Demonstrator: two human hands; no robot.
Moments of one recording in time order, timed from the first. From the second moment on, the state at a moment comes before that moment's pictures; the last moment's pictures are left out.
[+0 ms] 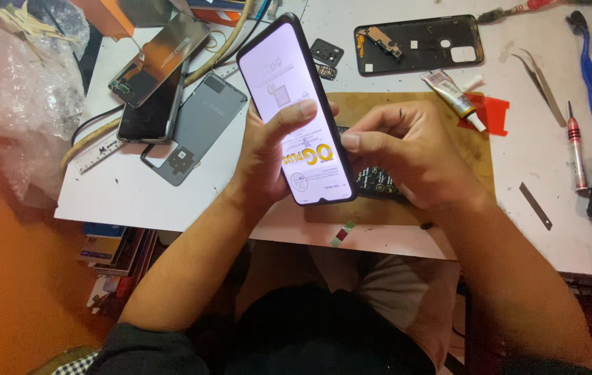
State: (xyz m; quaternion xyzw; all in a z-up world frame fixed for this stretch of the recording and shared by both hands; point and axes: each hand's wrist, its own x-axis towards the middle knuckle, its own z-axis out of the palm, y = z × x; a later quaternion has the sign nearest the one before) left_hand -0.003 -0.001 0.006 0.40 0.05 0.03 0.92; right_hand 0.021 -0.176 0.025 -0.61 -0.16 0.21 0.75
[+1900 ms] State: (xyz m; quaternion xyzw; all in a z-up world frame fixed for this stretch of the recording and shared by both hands) left_hand 0.007 0.004 -0.015 0.42 0.06 -0.06 0.90; right_hand 0.024 -0.170 0.012 -0.56 -0.14 0.18 0.79
